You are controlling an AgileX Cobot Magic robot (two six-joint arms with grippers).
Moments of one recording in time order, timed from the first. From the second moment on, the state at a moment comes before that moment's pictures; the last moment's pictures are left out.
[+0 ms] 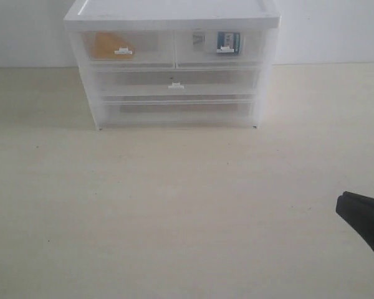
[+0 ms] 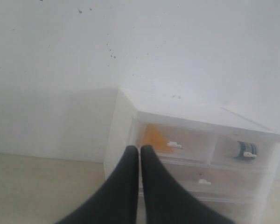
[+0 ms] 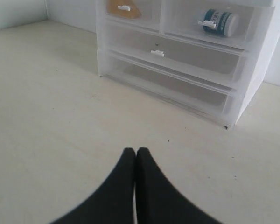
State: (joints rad) left arm 0.05 0.17 0.00 0.61 -0.31 -0.90; right arm 0.64 0.39 0.00 0.02 -0.09 -0.02
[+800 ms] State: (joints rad) left arm 0.05 0.17 0.00 0.61 -0.31 -0.90; right arm 0.11 0.01 0.00 0.03 0.15 0.08
